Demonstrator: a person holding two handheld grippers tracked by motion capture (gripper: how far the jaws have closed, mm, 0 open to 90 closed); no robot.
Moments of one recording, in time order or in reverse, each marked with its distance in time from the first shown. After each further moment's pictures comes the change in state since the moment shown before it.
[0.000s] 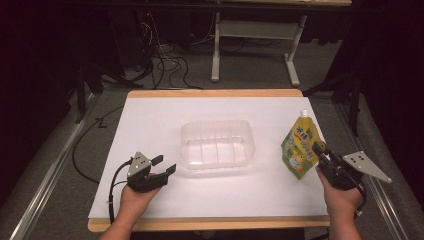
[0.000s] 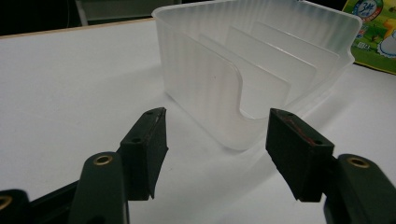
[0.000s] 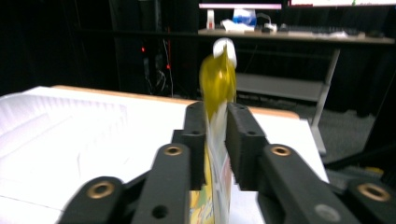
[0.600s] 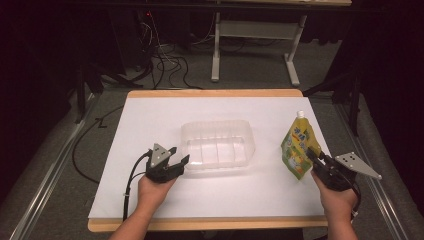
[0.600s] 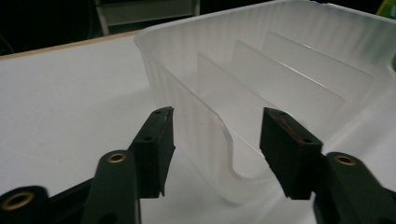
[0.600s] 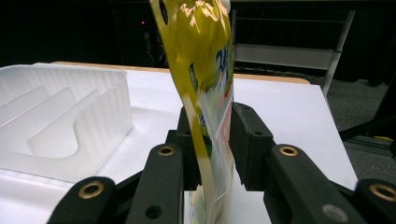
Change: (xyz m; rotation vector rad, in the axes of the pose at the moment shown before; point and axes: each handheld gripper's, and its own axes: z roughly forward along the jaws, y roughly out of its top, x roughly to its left) left arm -0.025 0.023 0.049 0.005 0.112 0.021; right arm 0.001 -0.014 0.007 0.091 0.015 0.030
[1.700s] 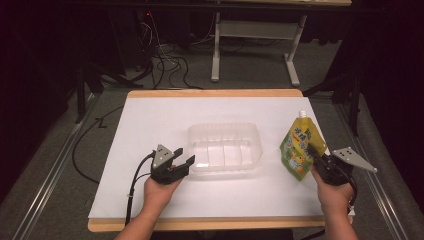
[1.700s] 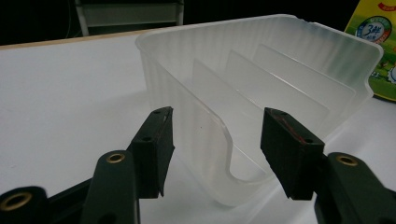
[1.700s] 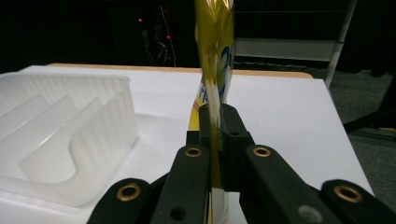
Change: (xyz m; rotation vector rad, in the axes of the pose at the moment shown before) left arm -0.010 -0.002 -0.005 -0.028 -0.091 -0.040; right arm -0.004 0.003 0.015 0.019 -0.002 0.036
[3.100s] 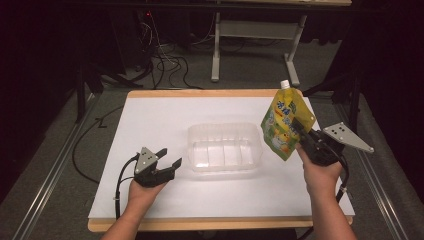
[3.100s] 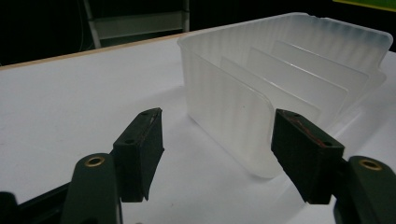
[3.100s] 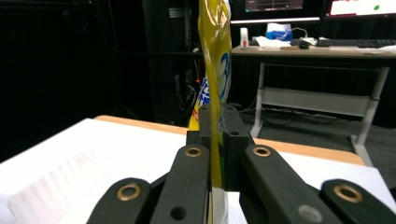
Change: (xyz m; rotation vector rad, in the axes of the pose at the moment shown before) left arm 0.027 -0.008 -0.029 -0.024 0.026 0.062; right arm 0.064 0.084 0.003 -0.164 0.113 -0.038
